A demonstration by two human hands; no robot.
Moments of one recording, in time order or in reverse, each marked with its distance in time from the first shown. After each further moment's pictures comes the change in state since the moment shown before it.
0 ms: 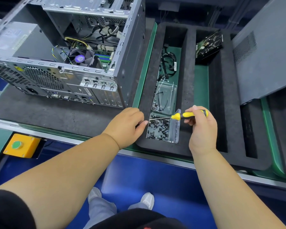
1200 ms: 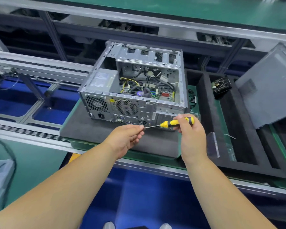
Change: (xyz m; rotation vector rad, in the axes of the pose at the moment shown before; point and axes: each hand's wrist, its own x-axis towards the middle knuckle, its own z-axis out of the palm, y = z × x) left_hand -0.081 -0.105 -0.153 -1.491 -0.019 -0.925; right_hand -0.133 -0.057 0.191 -0.123 -0.138 -0.175
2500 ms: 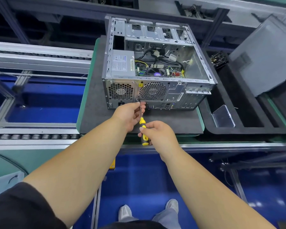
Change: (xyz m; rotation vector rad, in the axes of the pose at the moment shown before) left_hand 0.047 0.039 -0.094 -0.061 -0.005 -0.132; right_hand -0.071 0.054 0.174 -0.402 -0.142 0.425
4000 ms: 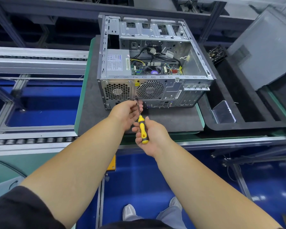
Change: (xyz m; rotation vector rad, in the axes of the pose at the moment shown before) left_hand 0.007 0.005 -0.003 -0.010 0.003 -0.047; right_hand 0.001 -0.028 0.017 0.832 -0.042 0.593
